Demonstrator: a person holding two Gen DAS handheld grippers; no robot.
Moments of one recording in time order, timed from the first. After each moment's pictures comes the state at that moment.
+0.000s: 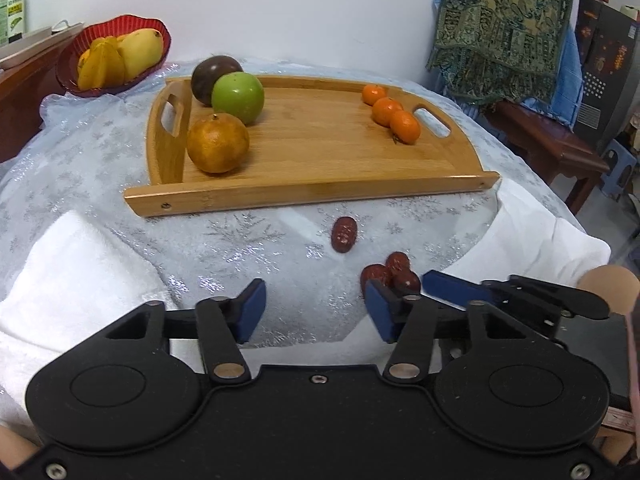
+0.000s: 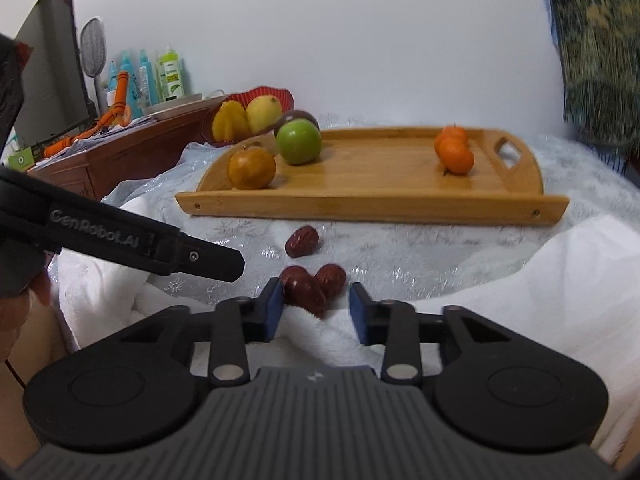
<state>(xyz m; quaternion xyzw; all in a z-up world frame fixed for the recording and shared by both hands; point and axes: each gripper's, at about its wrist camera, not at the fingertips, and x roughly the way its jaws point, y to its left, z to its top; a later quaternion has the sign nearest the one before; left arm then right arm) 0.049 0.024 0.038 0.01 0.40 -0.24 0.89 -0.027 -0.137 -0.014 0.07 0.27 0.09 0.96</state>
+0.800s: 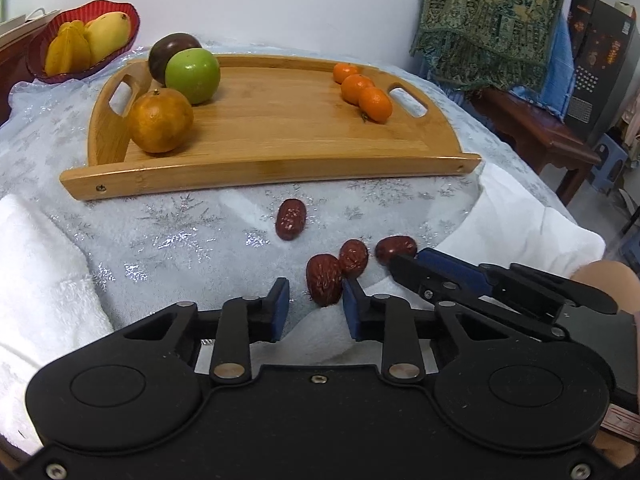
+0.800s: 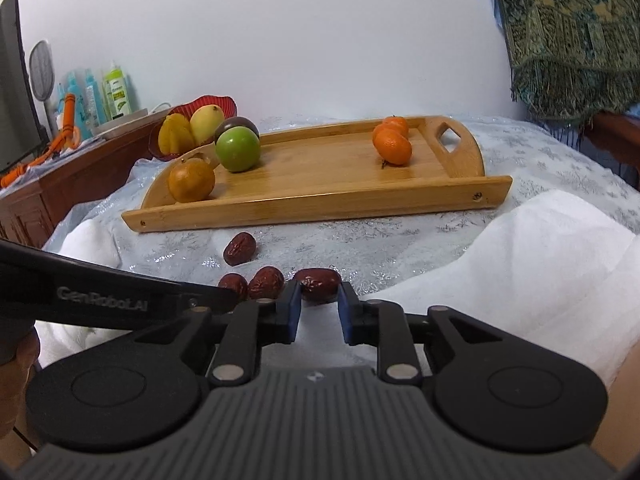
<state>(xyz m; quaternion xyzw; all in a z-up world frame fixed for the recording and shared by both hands) 0.048 -0.017 0.017 0.00 0.41 -0.25 0.88 -0.028 -0.155 -0.016 0.09 0.27 0.01 0.96</state>
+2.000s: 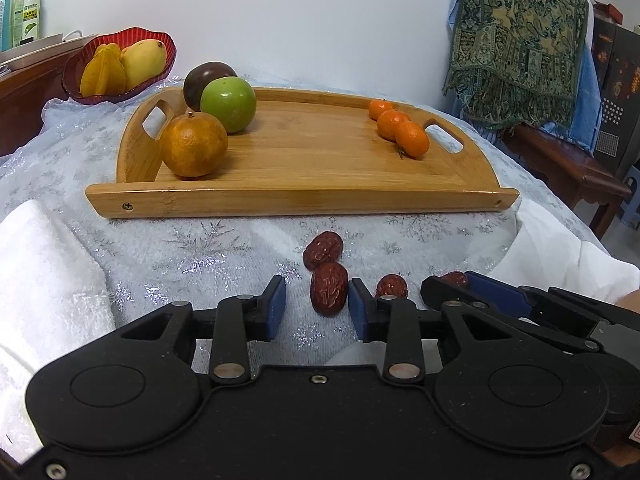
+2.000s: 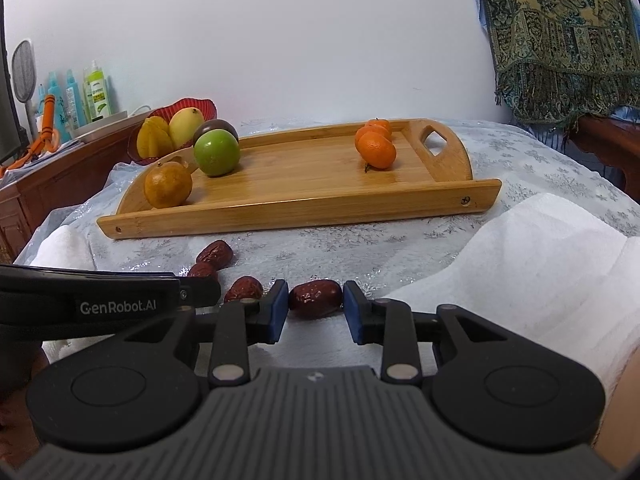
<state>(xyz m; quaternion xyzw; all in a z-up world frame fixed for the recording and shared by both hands) 0.050 -0.019 0.004 -0.01 0.35 -0.20 0.92 -0.019 -0.156 -0.020 0.09 0.26 -0.02 0.96</state>
